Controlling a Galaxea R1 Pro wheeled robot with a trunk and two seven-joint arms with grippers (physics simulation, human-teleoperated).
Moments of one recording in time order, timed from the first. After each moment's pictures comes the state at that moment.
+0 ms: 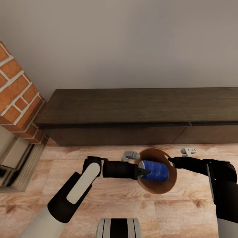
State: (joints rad) left arm -0.65 -0.03 -0.60 -1.53 1.08 1.02 -0.03; right arm -0.51 -0.14 -0.33 -1.57 0.34 1.04 0.93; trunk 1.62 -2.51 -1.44
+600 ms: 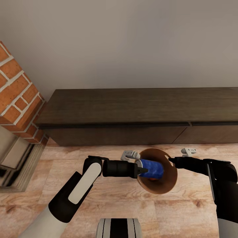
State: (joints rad) left arm -0.65 -0.04 -0.59 -1.53 1.01 1.02 0.02; right arm -0.51 -0.15 -0.33 -1.57 0.34 1.04 0.93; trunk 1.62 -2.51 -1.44
